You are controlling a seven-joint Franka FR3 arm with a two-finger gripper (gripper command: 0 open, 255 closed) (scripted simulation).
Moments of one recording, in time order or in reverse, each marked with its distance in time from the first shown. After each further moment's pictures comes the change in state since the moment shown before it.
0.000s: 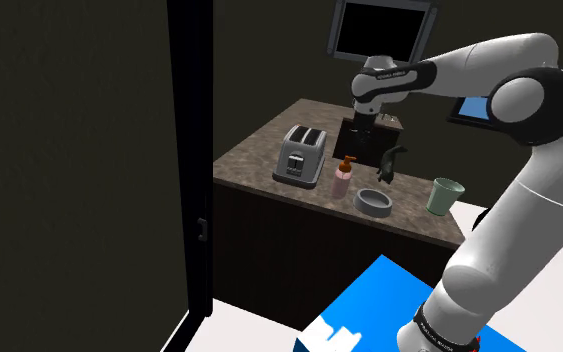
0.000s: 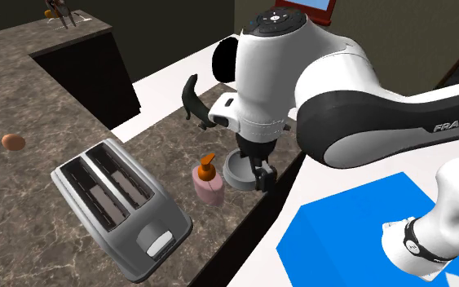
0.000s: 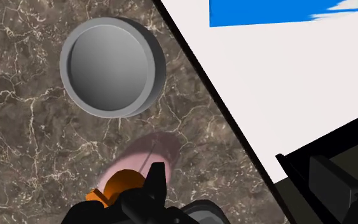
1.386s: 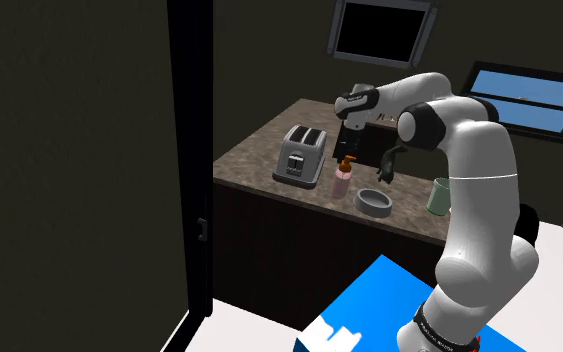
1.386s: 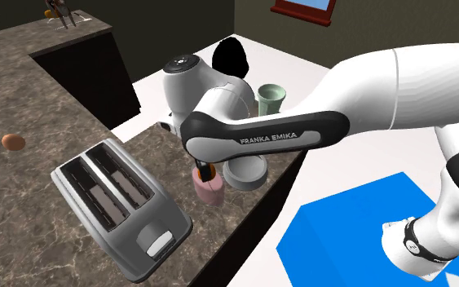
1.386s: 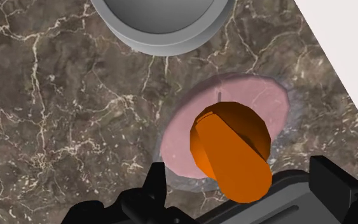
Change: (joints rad) arm -0.168 0.575 -0.030 0.486 0.250 0.041 -0.214
